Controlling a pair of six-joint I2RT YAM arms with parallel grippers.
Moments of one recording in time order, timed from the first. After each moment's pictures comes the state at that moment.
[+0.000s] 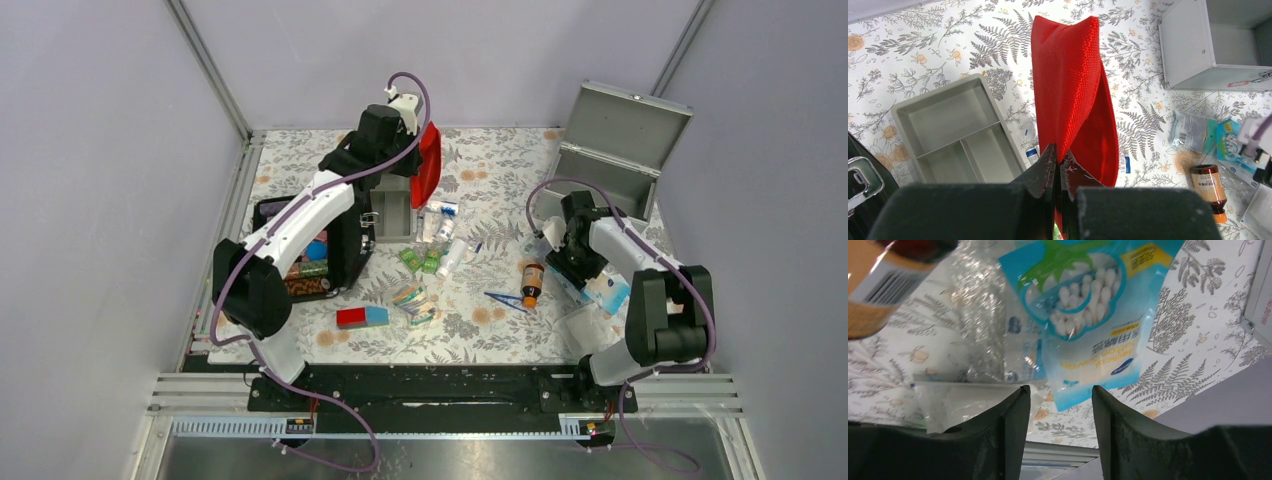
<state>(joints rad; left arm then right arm) -0.52 1.73 1.63 -0.39 0.04 -0.20 0.10 1.49 0.93 -0.90 0.16 -0.63</state>
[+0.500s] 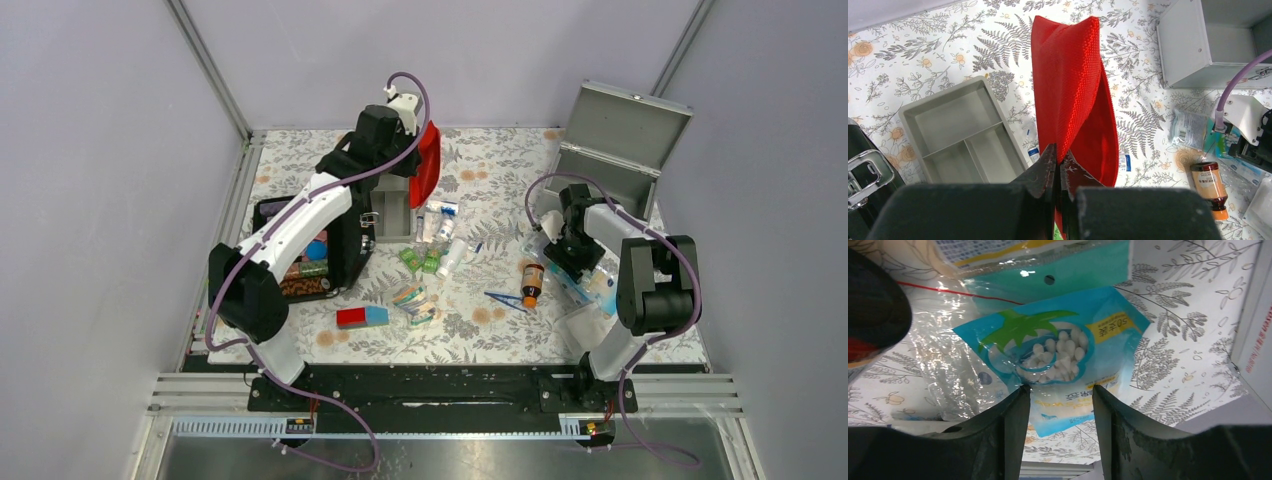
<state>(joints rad) -0.53 1.70 1.62 -0.39 0.03 -0.18 0.06 1.70 1.02 -0.81 0.16 -0.66</state>
